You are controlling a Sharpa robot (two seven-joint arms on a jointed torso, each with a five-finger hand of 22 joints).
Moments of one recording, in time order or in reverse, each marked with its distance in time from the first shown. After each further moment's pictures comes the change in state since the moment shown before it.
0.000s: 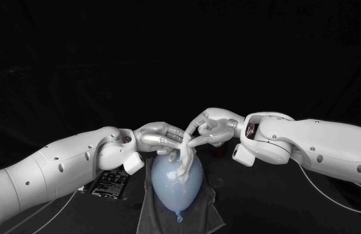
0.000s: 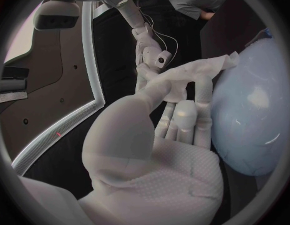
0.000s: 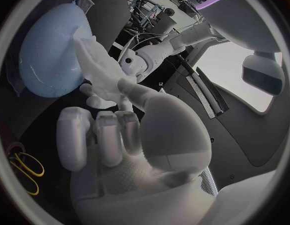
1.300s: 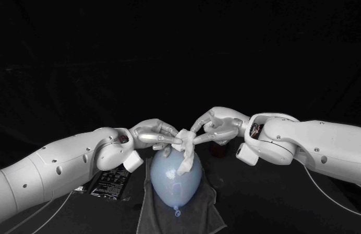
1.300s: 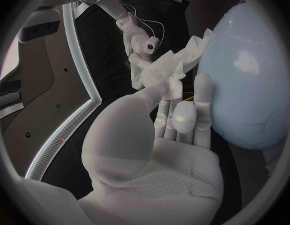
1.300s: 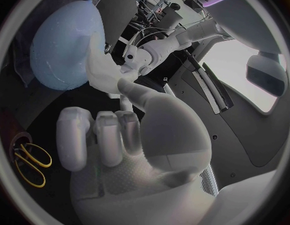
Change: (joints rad) left arm 0.005 -0.018 0.000 -0.008 -0.077 -0.179 0.031; left_hand 0.013 0.068 -0.008 0.110 -0.004 0.293 -0.050 0.245 0.093 0.235 -0.086 0.209 0.106 0.001 -0.053 0.016 0.030 -0.008 0.062 -0.049 -0.020 0.002; right arm 0.000 -0.021 0.001 -0.015 -0.001 -0.047 -0.015; right_hand -0.005 0.002 0.010 -0.004 0.003 0.000 -0.001 0.007 0.003 -0.002 -0.002 0.000 0.000 0.002 -0.002 -0.001 0.000 -0.005 0.002 -0.002 0.000 0.000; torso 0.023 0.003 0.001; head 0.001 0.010
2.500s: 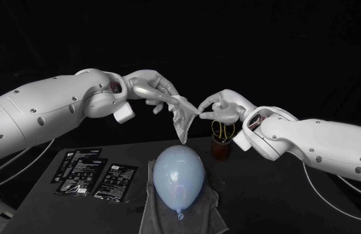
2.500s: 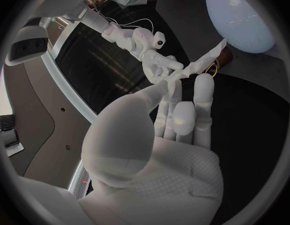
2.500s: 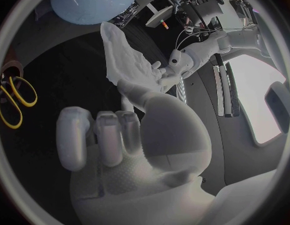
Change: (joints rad) left arm 0.320 0.000 -0.005 -0.016 -0.214 0.024 -0.082; left_hand 0.001 -0.013 0.032 0.015 0.000 -0.031 -0.009 0.027 0.000 0.011 -0.014 0.075 0.036 0.018 -0.018 0.004 0.023 -0.009 0.040 -0.011 0.032 0.059; right arm 0.022 0.042 0.008 -0.034 -0.121 -0.417 -0.090; right_hand -0.002 -0.003 0.010 -0.010 -0.001 0.000 -0.005 0.007 0.007 -0.002 -0.002 0.000 0.000 0.000 0.000 -0.001 0.000 0.000 -0.002 0.002 -0.006 0.000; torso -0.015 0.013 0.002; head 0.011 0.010
